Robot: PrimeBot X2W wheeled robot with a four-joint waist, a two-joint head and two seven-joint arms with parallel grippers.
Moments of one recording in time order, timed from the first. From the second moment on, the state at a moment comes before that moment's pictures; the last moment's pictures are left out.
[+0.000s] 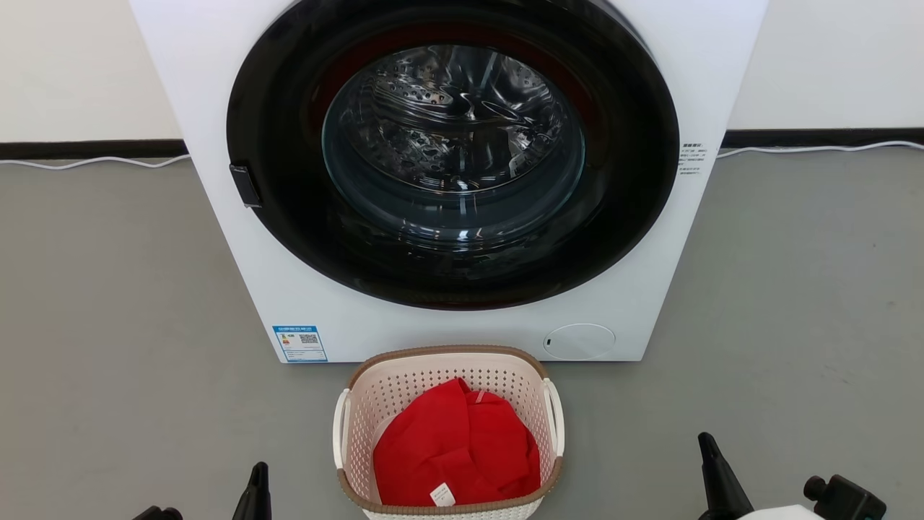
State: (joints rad) left arm 0.12 0.03 0.00 0.26 -0.73 -0.02 -0.12; right arm 0.05 -0.05 0.06 0.34 0.82 0.12 -0.14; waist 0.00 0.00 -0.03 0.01
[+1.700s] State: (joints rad) left arm 0.01 0.04 0.06 0.26 -1.32 -0.09 0.04; right arm -0.03 -0.06 -0.06 0.30 1.36 0.12 0.01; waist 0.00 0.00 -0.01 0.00
